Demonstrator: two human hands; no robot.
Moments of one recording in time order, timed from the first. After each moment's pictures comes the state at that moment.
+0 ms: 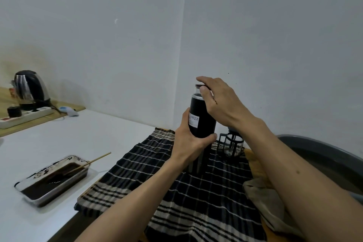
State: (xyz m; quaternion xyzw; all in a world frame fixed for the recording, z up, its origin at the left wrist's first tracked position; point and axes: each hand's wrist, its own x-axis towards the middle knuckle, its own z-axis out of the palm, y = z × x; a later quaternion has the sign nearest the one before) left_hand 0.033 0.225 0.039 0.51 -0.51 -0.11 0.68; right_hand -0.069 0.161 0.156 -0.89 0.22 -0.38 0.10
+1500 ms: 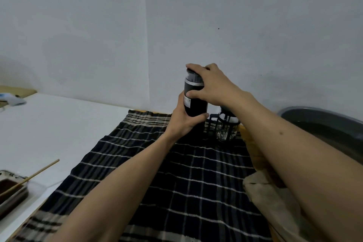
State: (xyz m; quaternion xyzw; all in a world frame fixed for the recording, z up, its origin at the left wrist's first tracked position) left_hand 0.092 0.027 -0.039 0.52 -0.57 -0.21 0.60; right_hand -0.035 -0.010 0.095 -0.90 0.36 -0.23 0.13
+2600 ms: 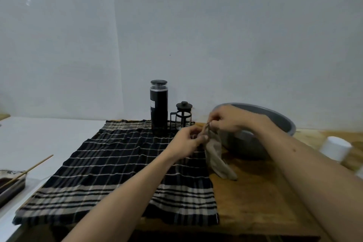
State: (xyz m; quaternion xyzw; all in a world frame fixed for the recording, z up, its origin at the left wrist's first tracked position) left_hand -0.060 0.179 -0.014 0.48 -0.67 -0.34 0.45; right_hand -0.246 0.140 0.100 -0.90 0.43 -0.05 0.06
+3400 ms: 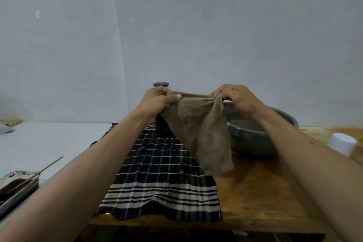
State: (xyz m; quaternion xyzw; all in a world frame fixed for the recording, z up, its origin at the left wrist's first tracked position) left_hand -0.008 0.204 0.106 0.49 -0.54 -0.32 0.60; right_hand -0.264 0.162 0.124 -0.76 0.35 -0.41 0.36
